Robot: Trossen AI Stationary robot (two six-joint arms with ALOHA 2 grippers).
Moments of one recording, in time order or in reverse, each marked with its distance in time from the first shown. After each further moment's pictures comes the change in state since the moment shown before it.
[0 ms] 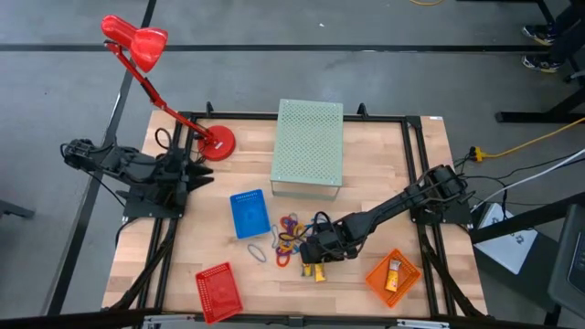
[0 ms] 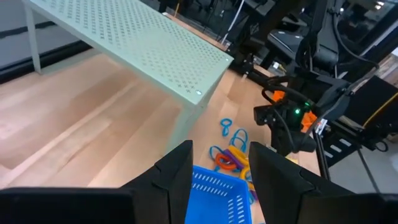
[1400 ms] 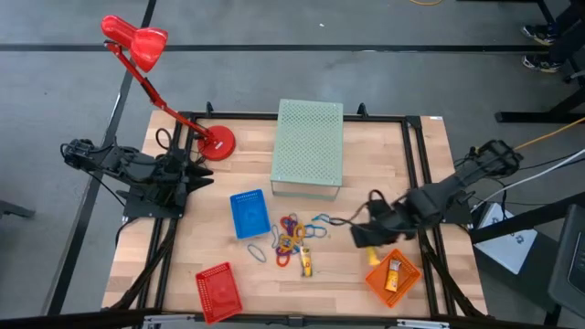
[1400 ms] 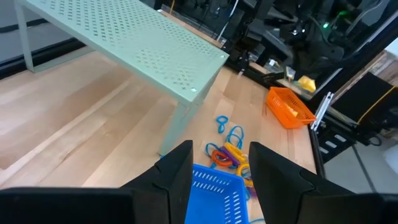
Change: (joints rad) left arm 0.000 -0.001 0.000 0.004 0.022 0.004; right arm 0.154 -0.621 -0.005 -0.696 0.109 0.107
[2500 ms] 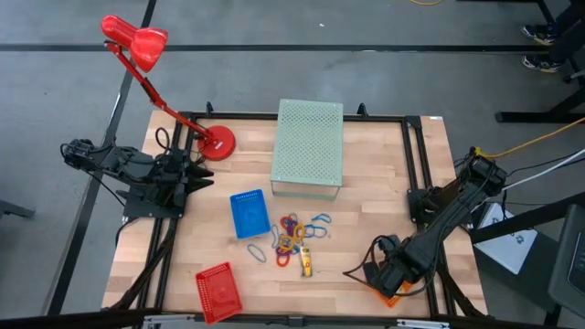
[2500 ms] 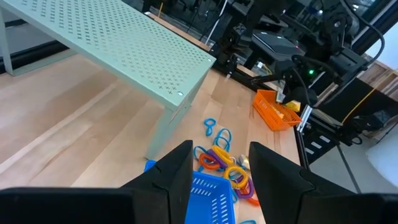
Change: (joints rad) left arm 0.000 0.000 0.000 0.036 0.033 0.007; right arm 0.270 0.286 0.000 0.007 -0.133 0.267
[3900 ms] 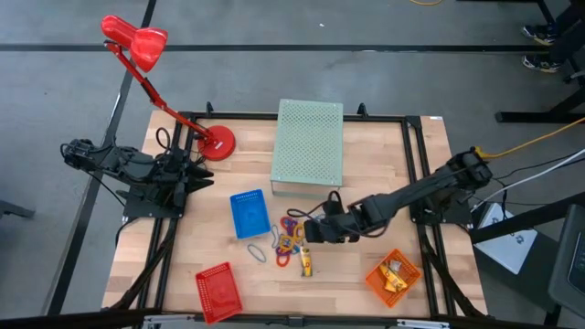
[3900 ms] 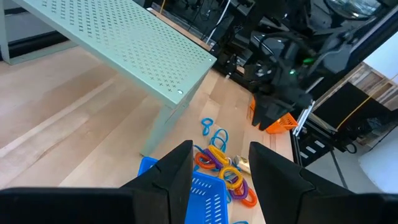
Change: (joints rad) left arm 0.000 0.000 0.000 0.000 0.001 -0.053; right arm -0.470 0.063 0.001 0.579 0.262 -0.409
